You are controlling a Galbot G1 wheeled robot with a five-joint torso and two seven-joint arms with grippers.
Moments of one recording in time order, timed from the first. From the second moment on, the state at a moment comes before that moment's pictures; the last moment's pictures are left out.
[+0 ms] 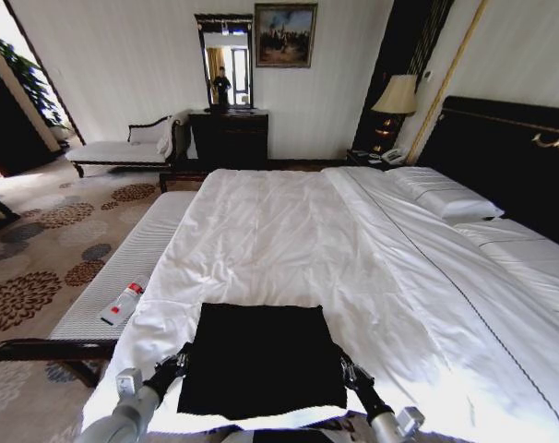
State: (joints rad) left arm 1.89 -1.12 -0.67 -2.15 -0.63 0.38 -0.03; right arm -1.88 1.00 0.36 1.92 0.75 0.33 0.04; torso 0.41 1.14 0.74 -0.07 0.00
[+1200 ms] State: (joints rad) left arm 1.46 -1.27 -0.61 -1.83 -0.82 0.28 0.00; right arm -1.70 1.10 0.35 1.91 0.65 0.38 0.03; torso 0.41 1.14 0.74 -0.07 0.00
